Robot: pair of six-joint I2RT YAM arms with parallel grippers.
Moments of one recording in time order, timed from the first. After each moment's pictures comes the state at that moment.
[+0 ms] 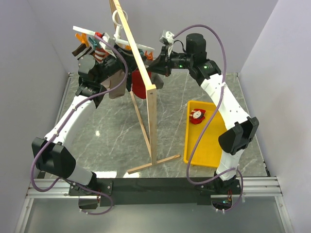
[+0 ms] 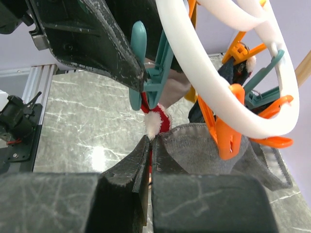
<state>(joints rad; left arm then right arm) -0.31 1.47 1.43 0.46 0.66 -0.43 0.43 1.84 2.06 -0.41 -0.96 -0.18</state>
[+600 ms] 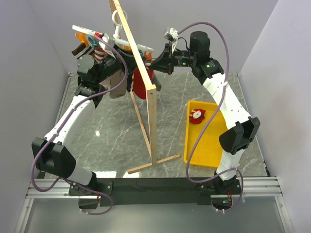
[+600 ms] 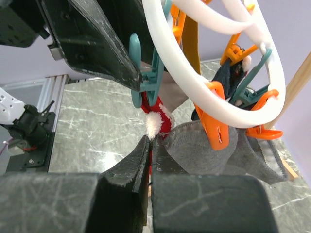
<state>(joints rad) -0.30 1.47 1.43 0.45 0.69 -0.41 0.40 1.84 2.06 -0.37 -1.01 -0.09</state>
